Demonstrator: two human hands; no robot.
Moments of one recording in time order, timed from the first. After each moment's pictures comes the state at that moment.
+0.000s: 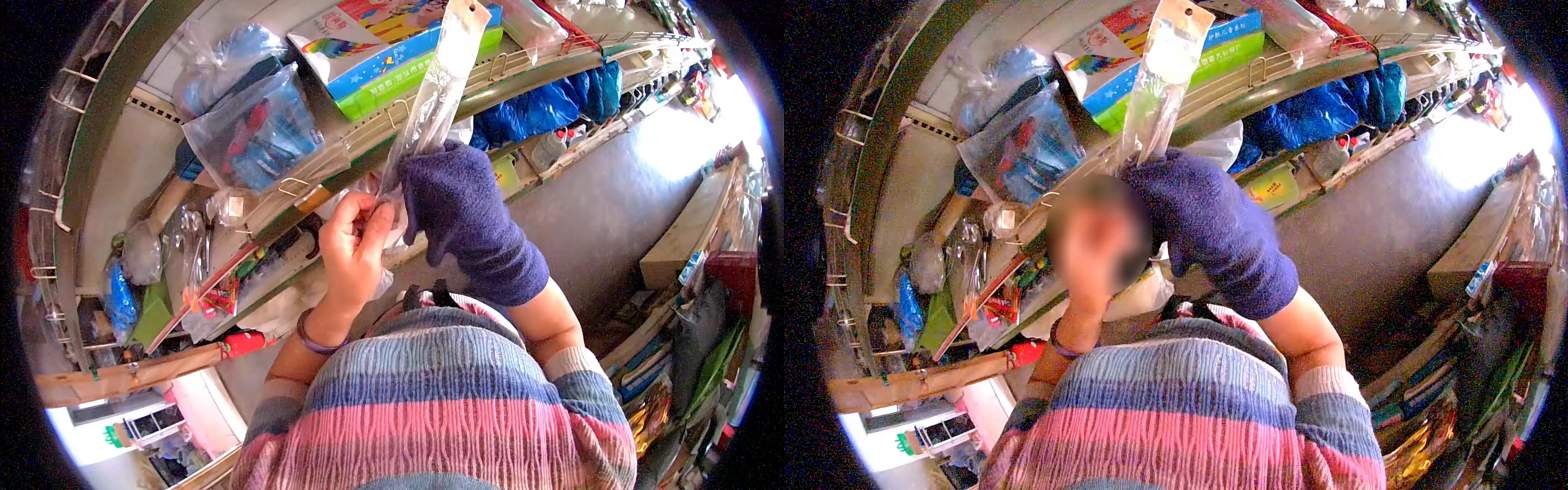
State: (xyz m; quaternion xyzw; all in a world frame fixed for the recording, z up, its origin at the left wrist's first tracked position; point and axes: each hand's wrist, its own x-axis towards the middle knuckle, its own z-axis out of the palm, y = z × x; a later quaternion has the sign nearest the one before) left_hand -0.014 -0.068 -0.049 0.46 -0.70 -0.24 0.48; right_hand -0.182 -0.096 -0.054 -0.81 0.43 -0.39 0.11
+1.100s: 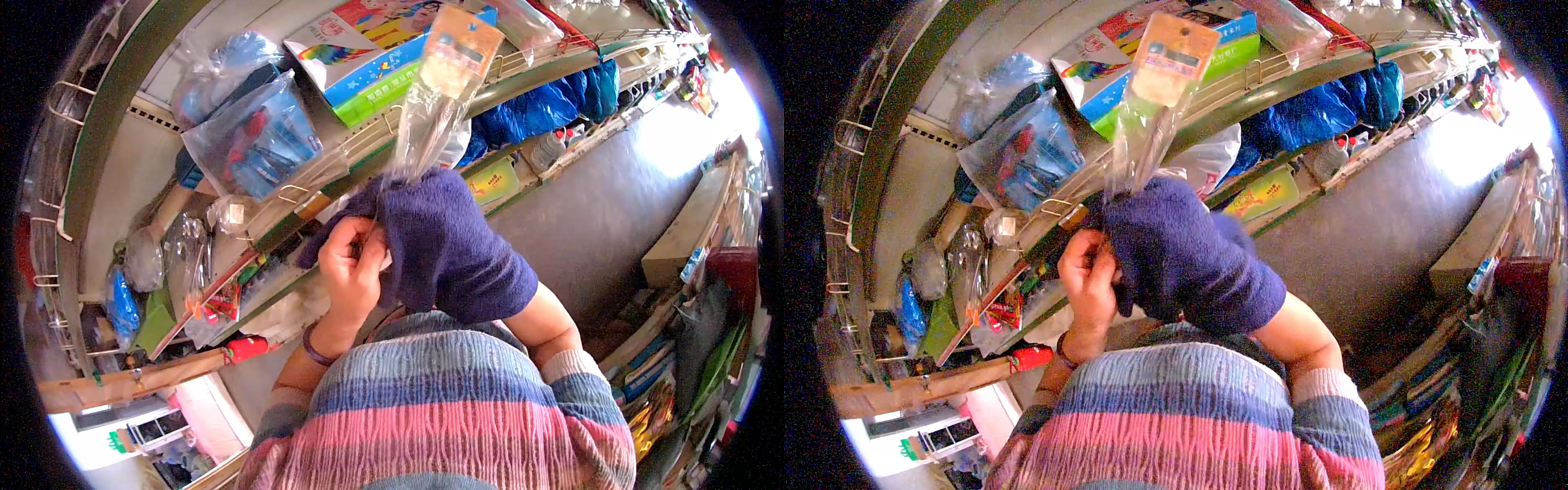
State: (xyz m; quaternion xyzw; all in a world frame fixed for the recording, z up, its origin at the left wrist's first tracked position) left_hand -0.009 -0.051 -0.051 0.43 -0.56 -0.48 0.52; right_hand -0.155 -0.087 -0.044 -0.82 0.37 -0.42 0.12
